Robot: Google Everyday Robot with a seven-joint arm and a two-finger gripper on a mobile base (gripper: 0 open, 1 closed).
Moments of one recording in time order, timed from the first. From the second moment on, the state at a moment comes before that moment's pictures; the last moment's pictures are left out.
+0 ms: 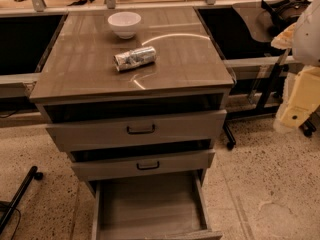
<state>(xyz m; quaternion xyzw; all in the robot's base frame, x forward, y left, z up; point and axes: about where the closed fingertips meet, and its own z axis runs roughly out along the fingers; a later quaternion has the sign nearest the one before) 0.438 -0.217 0.976 -0.60 0.78 -0.03 0.16</state>
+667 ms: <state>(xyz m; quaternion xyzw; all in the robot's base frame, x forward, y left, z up) 0.466 -0.203 0.973 -0.62 0.76 -0.03 0.18</state>
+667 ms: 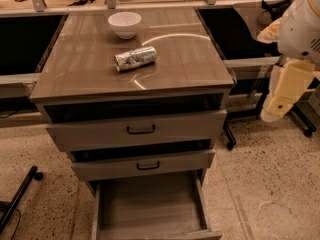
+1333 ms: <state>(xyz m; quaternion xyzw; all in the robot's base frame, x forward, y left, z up) 0.517 -0.164 0.958 -0.66 0.72 0.02 0.20</state>
